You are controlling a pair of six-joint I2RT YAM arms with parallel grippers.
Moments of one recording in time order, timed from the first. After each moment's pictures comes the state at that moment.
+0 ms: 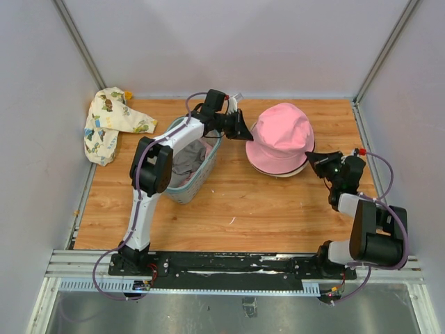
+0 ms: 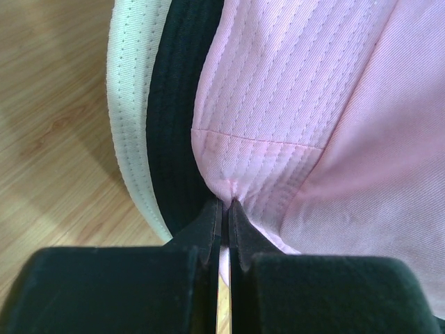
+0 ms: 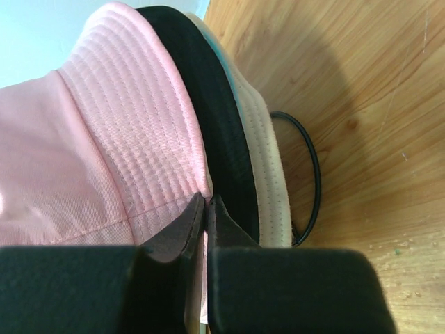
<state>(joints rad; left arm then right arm) -0.48 2.26 1.87 -0.27 0.73 -0.56 -0.21 1.35 0.38 0.69 -0.41 1.14</state>
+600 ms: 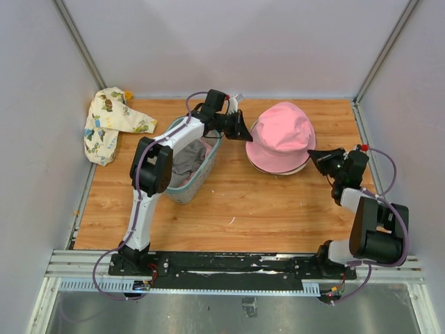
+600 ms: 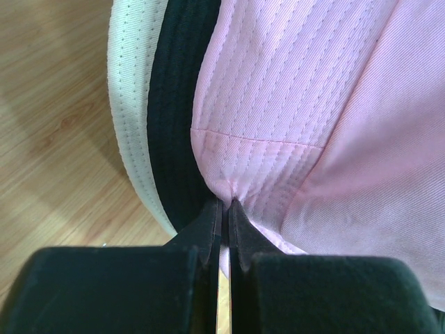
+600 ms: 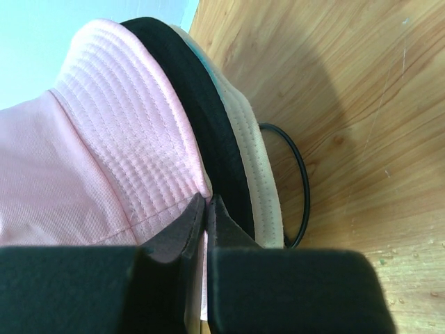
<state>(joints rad) -0.48 2.26 1.87 -0.31 0.71 -0.51 -0.24 1.40 0.45 0.63 -0.43 1.10</state>
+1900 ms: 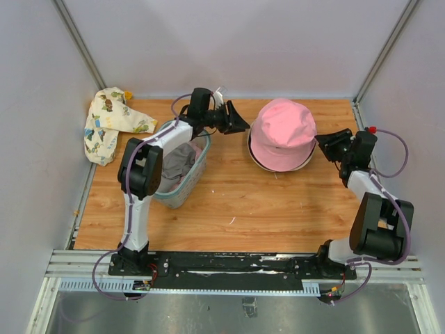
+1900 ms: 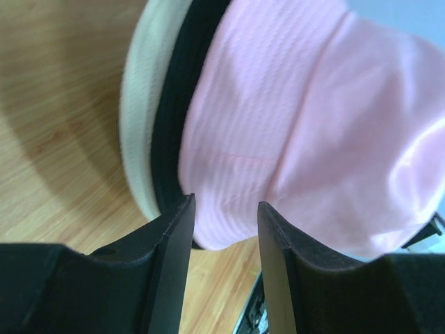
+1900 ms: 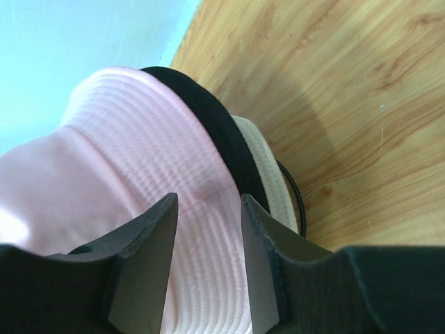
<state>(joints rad) -0.41 2.13 1.64 0.03 0.73 -0.82 -0.26 1.44 0.72 0.30 -0.38 0.96</state>
